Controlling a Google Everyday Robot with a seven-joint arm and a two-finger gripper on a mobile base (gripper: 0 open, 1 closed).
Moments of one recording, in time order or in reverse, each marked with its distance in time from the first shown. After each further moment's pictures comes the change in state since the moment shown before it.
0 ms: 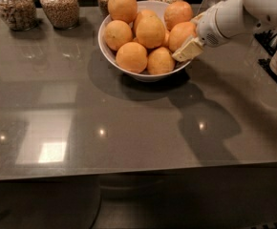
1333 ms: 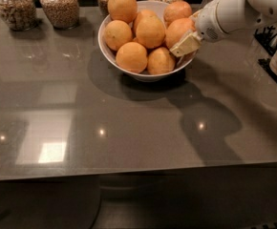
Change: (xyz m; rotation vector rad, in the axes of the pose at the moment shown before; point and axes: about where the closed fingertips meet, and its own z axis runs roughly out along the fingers) arm -0.015 -0.007 -0.005 -0.018 -0.062 0.019
